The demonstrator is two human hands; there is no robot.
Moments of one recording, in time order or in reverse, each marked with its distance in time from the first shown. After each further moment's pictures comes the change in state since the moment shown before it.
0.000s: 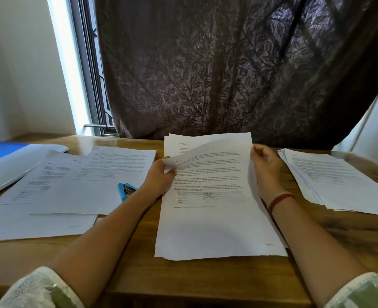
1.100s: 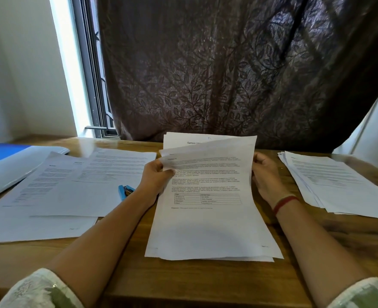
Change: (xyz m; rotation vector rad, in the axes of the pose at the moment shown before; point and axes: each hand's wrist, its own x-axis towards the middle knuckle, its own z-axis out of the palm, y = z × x) left_hand -0.011 0.018 -0.007 -0.253 0.091 -0.172; right_hand 0.001 -0.006 0.000 -0.067 -0.119 0.174
